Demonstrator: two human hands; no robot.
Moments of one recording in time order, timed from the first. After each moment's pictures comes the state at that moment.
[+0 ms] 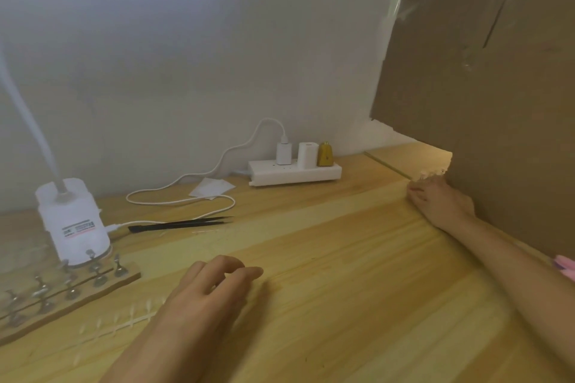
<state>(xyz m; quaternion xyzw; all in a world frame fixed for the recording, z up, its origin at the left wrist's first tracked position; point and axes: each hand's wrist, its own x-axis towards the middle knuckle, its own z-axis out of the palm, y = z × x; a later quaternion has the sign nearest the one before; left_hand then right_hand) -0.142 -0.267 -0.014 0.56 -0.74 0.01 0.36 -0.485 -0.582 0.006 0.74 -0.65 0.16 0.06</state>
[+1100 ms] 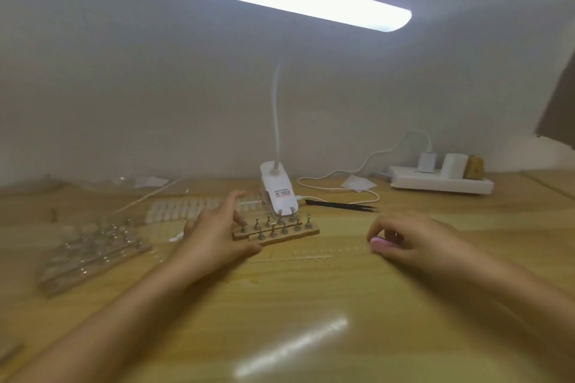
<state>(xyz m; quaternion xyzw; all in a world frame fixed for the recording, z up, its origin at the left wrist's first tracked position) 0.012 -0.176 0.011 0.84 -0.48 -0.01 0.27 -0.265 -0.385 0.025 0.96 -0.23 0.11 -0.06</state>
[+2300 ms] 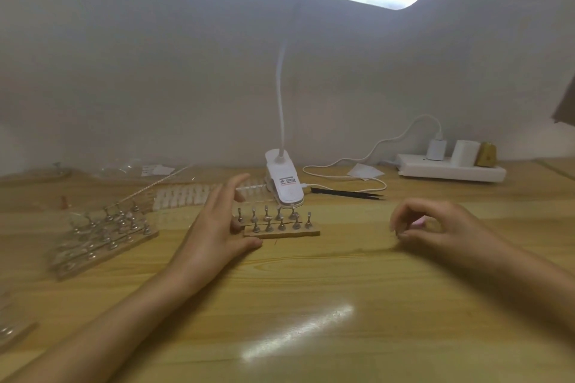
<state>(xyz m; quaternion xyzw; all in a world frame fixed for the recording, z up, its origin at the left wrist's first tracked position) 0.001 -0.152 -0.003 0.76 -0.52 0.04 0.38 -0.283 -0.382 0.028 0.92 -0.16 0.21 -0.29</state>
